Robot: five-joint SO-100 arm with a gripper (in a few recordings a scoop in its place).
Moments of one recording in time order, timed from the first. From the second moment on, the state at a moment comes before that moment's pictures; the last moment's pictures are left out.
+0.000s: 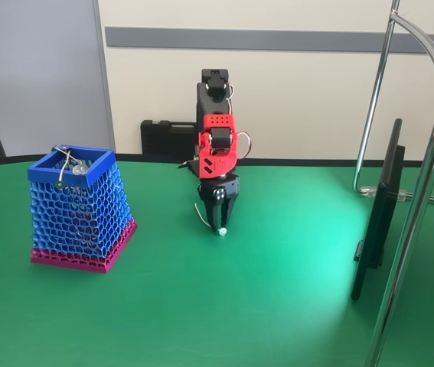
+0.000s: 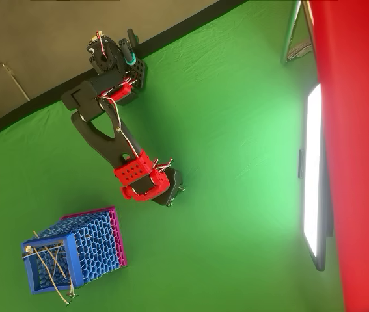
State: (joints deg) arm -5.2 65.1 88.9 59.2 51.5
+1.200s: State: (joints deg) arm -5.3 56.2 76.1 68.1 49.7
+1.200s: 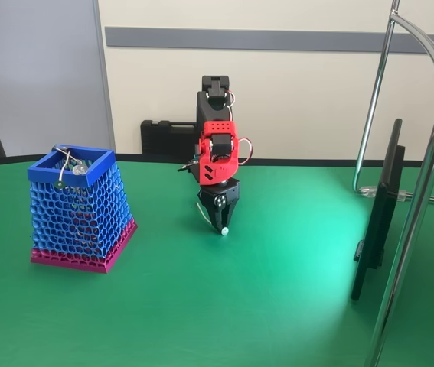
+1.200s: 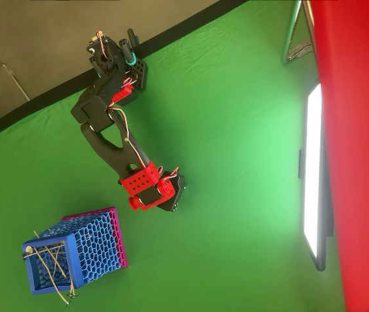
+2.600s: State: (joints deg) arm 9.9 104.1 83.4 32.0 14.2
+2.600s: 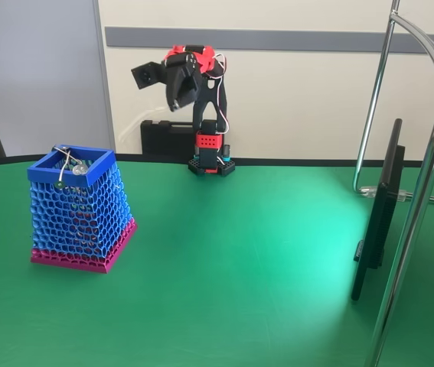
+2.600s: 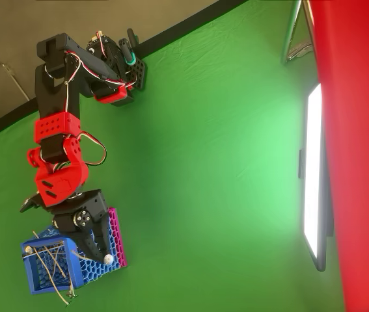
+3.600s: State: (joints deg) arm 31.3 87.2 85.8 12.6 45.4
